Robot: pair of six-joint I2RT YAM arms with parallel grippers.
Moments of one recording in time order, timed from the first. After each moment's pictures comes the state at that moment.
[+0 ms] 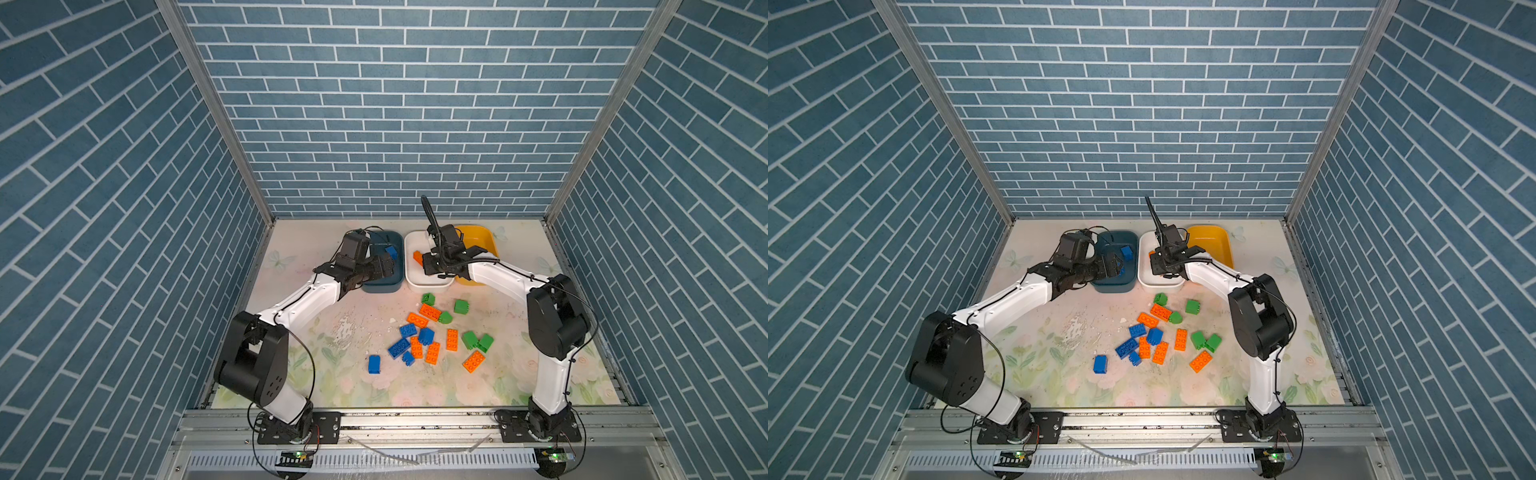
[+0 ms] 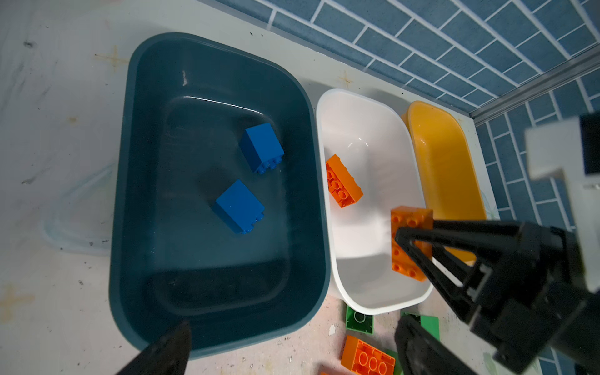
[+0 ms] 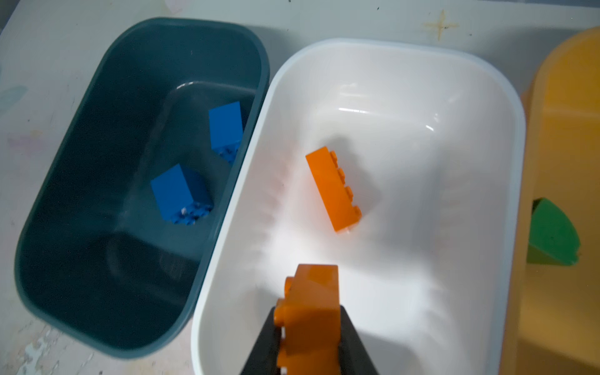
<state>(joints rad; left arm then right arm) -0.42 1.57 1.10 -0.25 0.13 -0.56 0.61 1.99 1.54 -0.42 0.03 0.29</state>
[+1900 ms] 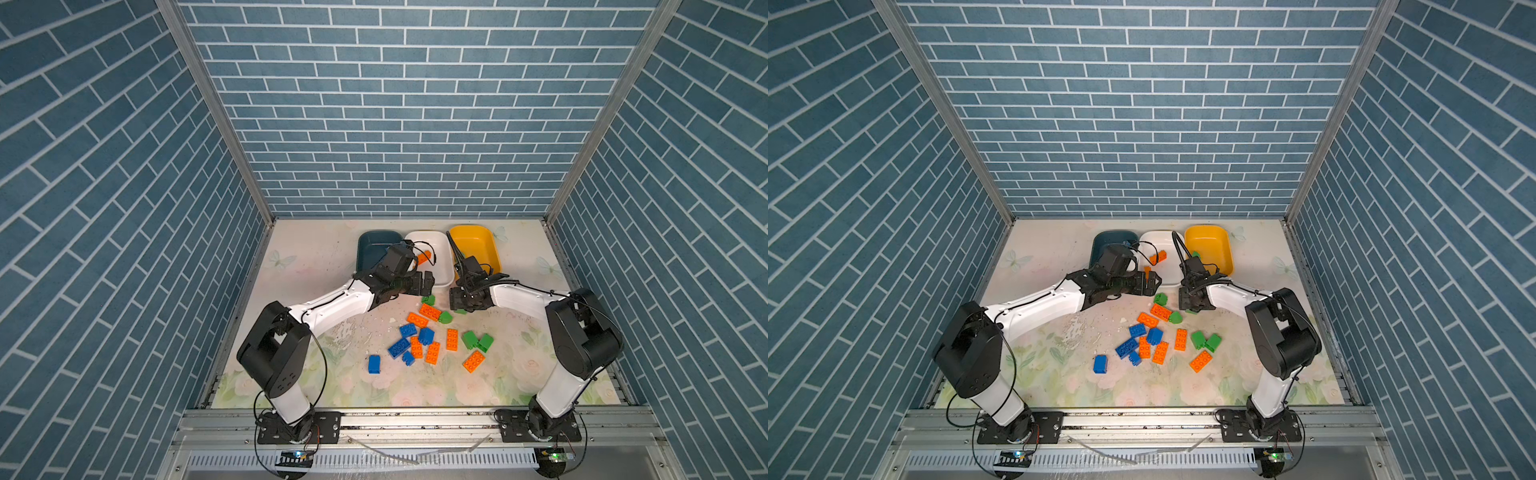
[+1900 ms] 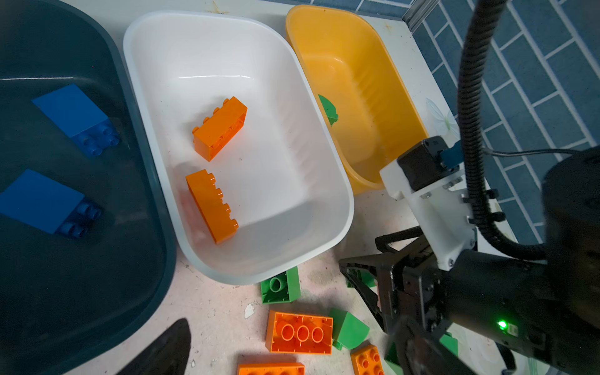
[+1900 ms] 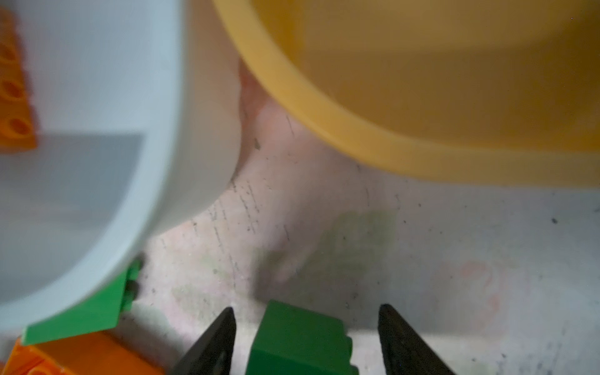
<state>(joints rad) -0.71 1.68 1.19 -0.22 0.07 -0.48 0.54 1.75 1.02 -0.45 0.11 0.45</state>
